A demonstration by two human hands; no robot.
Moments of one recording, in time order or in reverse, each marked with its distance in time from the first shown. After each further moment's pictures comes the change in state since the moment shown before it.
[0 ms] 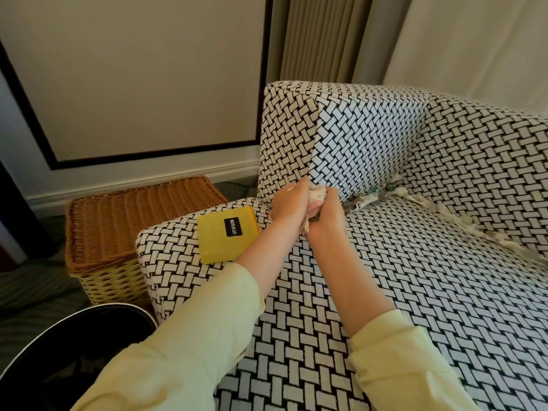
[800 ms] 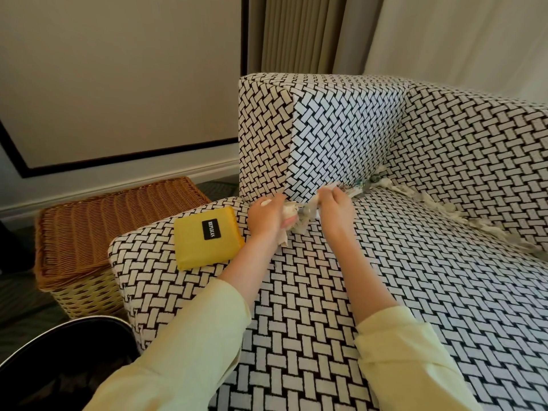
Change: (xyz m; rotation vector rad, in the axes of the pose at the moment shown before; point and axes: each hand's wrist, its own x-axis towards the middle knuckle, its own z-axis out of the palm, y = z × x) left_hand 0.018 -0.032 0.002 -0.079 0.107 -0.049; right_hand 0.035 -0.021 -0.055 -0.955 0.047 -0.619
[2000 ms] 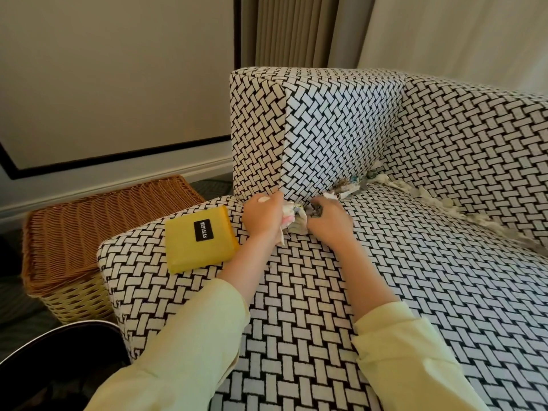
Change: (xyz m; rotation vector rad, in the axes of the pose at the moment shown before) left_hand 0.007 -0.005 0.007 0.023 0.069 0.094; right_hand 0.016 0.030 -0.006 -0.762 -0.244 0.036
